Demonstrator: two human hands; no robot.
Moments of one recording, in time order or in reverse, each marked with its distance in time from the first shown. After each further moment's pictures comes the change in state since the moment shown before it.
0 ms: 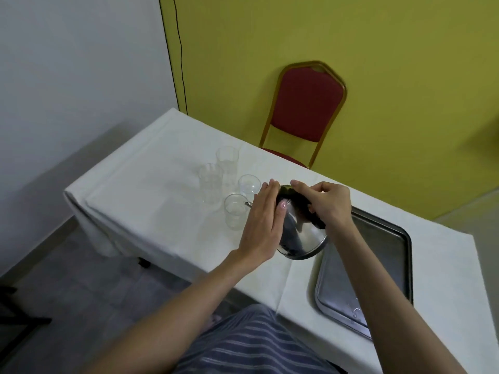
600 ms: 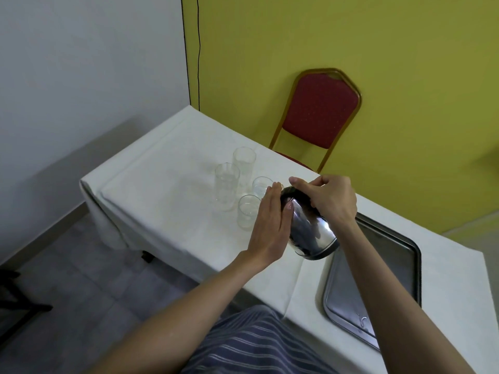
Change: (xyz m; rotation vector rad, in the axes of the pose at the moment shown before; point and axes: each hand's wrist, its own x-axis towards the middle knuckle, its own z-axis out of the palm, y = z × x) left_hand 0.000 -0.013 -0.009 -0.135 0.043 -0.128; right_hand -0.011 -0.037 0.028 -0.325 0.042 -0.111
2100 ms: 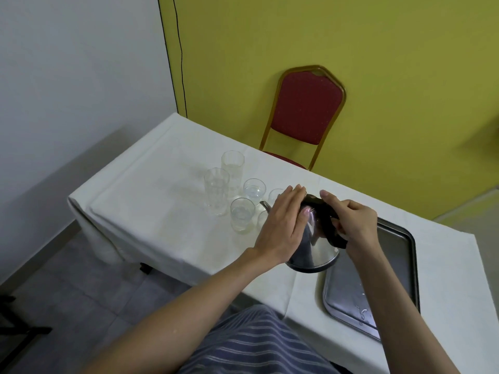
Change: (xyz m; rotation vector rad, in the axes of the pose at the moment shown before) left_hand 0.004 0.018 0.013 0.193 -0.148 0.322; right_hand -0.012 0.065 -0.029 0.573 0.030 0.263
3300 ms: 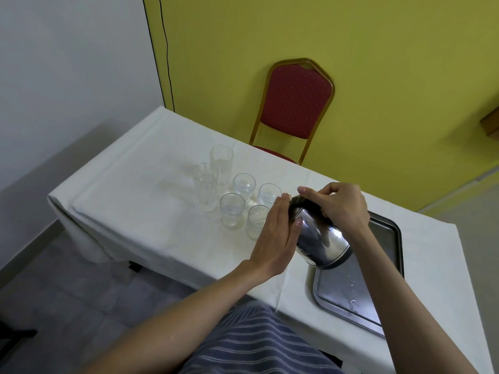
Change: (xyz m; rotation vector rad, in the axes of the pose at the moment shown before) left_hand -0.024 -0.003 0.026 -0.155 -0.095 -0.211; right_hand 0.001 -0.022 0.004 -0.625 0.033 -0.167
